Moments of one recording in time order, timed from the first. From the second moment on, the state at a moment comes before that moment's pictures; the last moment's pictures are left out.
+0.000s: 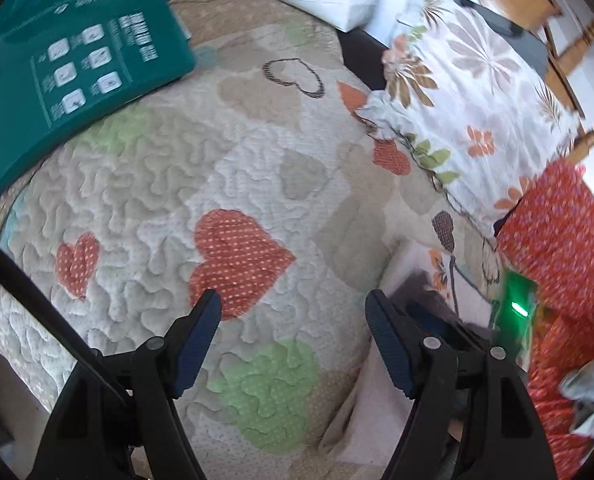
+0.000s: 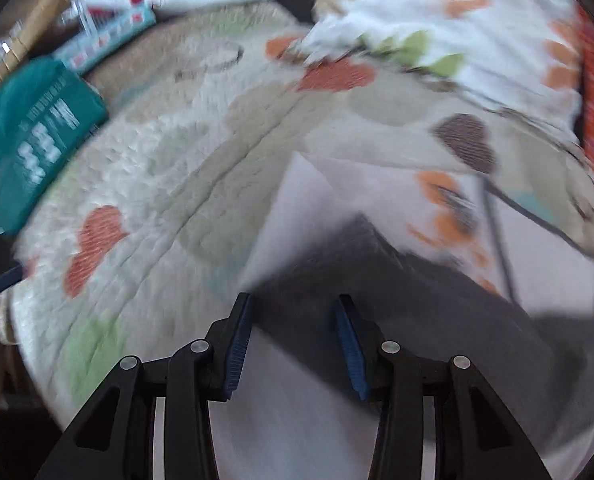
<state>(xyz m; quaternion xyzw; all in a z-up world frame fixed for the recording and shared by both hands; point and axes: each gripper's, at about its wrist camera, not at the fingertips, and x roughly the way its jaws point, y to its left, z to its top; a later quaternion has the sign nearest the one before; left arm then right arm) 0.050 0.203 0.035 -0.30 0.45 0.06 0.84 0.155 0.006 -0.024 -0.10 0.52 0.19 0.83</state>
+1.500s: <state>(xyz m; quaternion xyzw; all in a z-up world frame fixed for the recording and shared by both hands) 0.038 0.216 0.045 -0.34 0.42 0.10 0.84 0.033 -0.041 0.035 -0.13 0.42 0.18 0.88</state>
